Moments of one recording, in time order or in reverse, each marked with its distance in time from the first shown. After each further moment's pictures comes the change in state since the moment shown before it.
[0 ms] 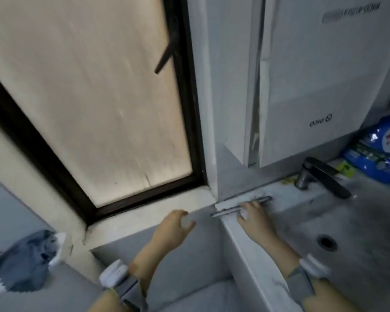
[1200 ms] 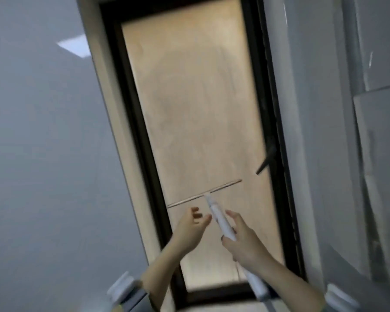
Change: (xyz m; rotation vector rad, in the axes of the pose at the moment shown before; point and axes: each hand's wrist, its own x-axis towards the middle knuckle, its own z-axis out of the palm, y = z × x) left_hand -0.066 -0.011 -0.262 -0.439 0.587 -0.021; right_hand -0.041 -0.324 -0.056 0.489 -0.195 -0.595
